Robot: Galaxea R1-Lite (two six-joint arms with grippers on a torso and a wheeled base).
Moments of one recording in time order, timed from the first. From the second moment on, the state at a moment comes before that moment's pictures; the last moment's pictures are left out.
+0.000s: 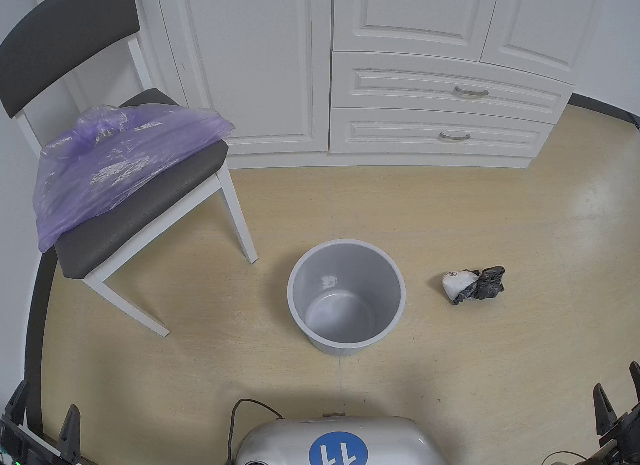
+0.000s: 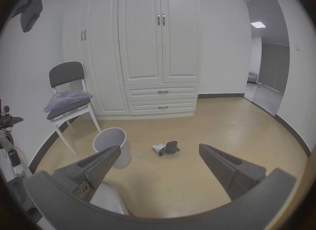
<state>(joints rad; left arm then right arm) 0.00 0.02 -0.02 0.00 -0.01 0.00 0.00 0.02 -0.02 -0.01 -0.02 0.02</state>
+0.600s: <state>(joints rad) 0.00 0.02 -0.02 0.01 -0.01 0.01 0.00 0.02 -0.02 -0.01 -0.02 0.02</state>
